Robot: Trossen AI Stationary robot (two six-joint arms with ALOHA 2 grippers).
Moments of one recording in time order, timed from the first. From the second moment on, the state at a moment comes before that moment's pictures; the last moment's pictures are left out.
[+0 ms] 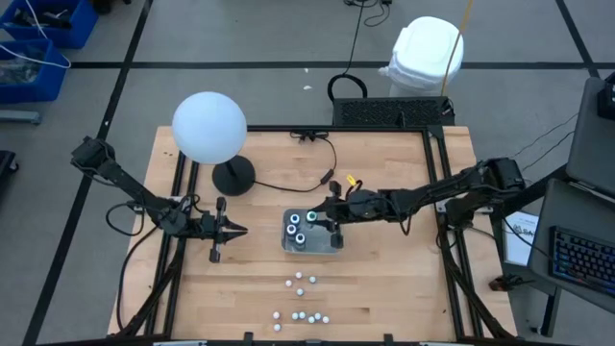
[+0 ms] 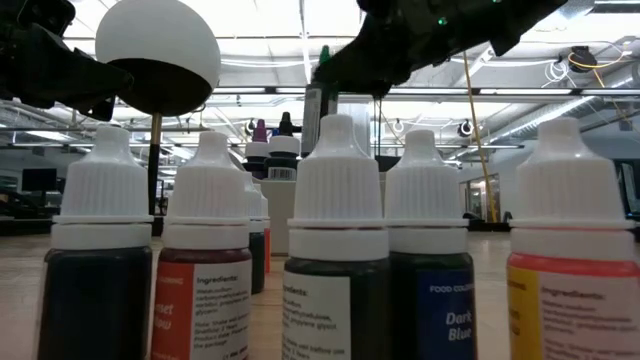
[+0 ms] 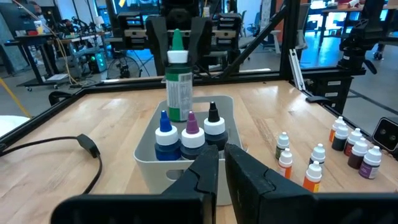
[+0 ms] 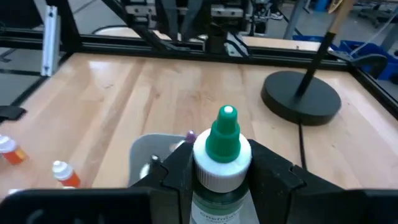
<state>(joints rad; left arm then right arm) -0.63 0.74 0.02 0.65 -0.58 -0.01 0.11 1.56 0.85 0.36 0.11 -0.01</state>
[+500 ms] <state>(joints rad) -0.63 0.74 0.02 0.65 -0.58 -0.01 0.11 1.66 0.86 0.43 0.16 0.03</state>
